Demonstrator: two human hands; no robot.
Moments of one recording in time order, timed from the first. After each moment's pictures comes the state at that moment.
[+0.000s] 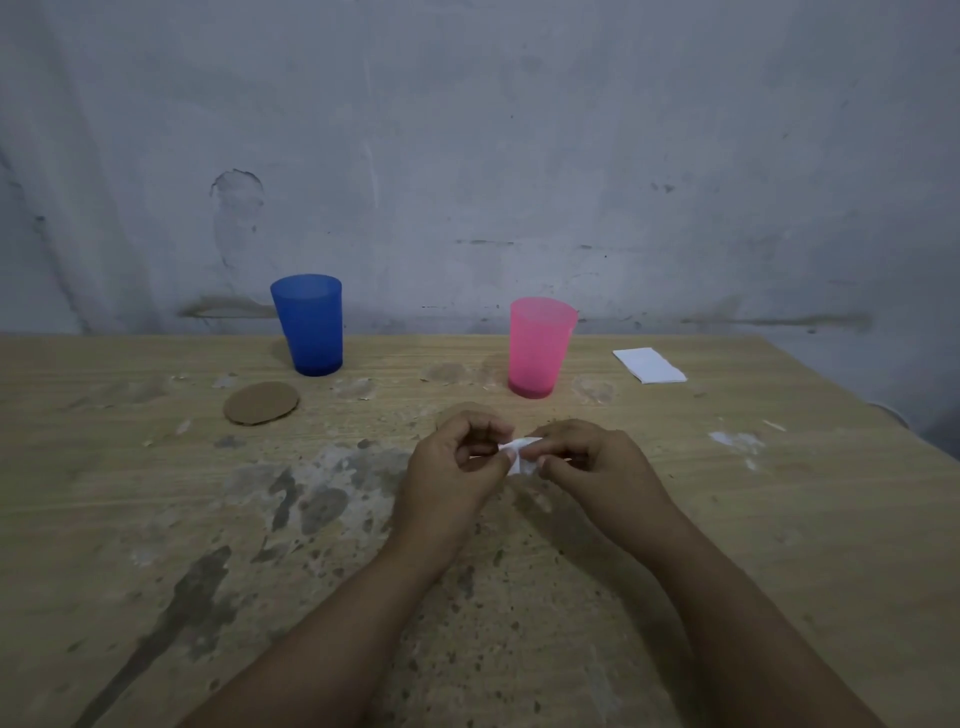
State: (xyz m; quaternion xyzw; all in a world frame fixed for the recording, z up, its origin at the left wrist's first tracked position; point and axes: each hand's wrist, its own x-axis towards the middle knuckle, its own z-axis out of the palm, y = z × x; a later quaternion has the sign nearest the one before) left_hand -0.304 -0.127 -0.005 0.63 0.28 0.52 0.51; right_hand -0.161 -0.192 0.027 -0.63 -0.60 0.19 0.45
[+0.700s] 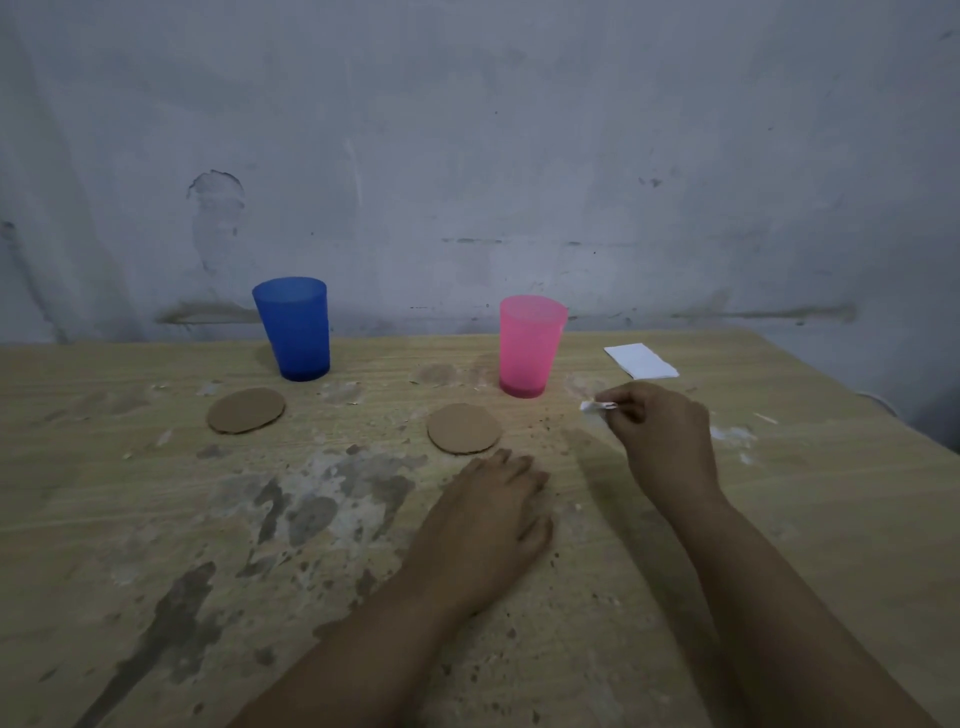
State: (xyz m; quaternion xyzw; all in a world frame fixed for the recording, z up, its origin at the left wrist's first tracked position) left_hand -0.295 -0.141 -0.014 0.92 0.29 0.23 0.14; right_hand -0.115 -0.179 0.030 -0.75 -0.47 -0.02 0.47
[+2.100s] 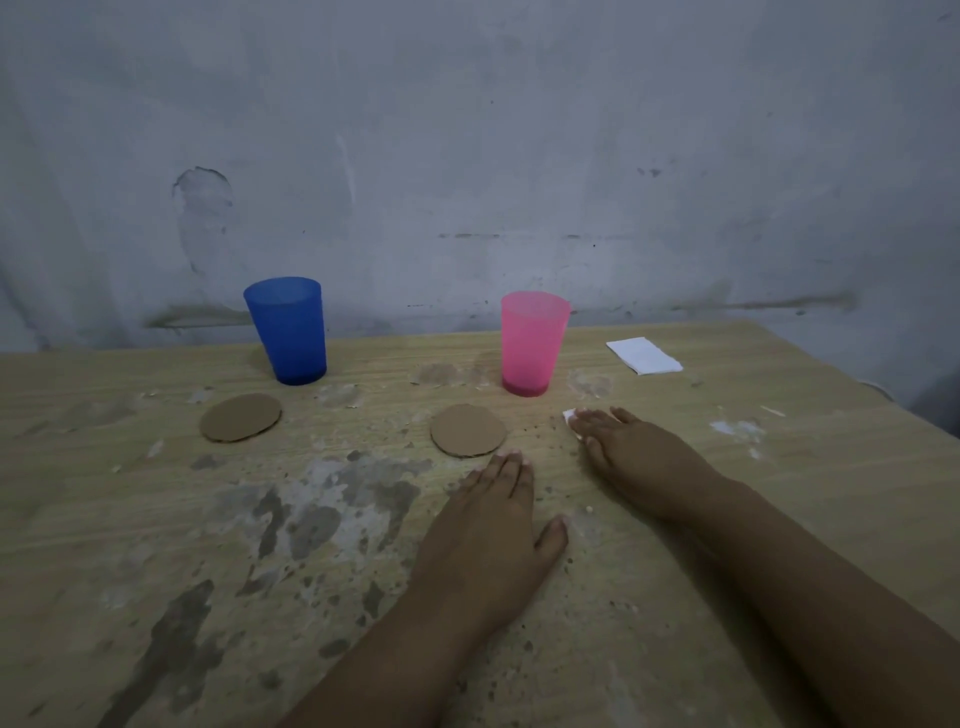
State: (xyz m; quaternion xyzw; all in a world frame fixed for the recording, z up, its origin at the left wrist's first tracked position) left_hand -0.289 -0.138 -0.029 0.92 0.36 0.15 0.11; right_hand -0.088 -0.157 0.002 -0.72 -0.70 -0.03 0.02
